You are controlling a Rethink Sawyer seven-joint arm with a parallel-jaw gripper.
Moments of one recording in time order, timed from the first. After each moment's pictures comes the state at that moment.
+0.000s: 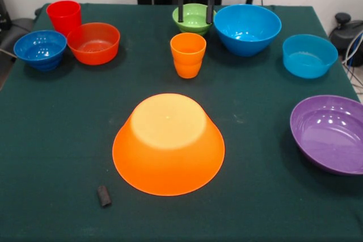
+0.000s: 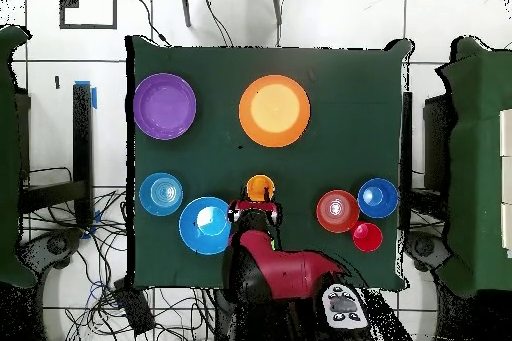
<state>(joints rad) -0.30 -0.69 -0.04 2.15 -0.39 -0.47 1.91</state>
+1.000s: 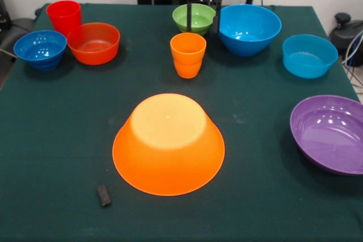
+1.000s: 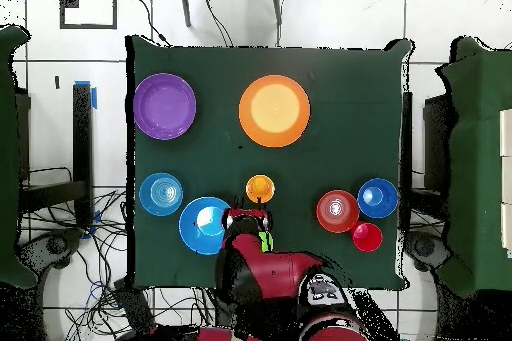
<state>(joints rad) -0.23 -0.58 -0.08 2.14 -0.36 -0.49 1.91</state>
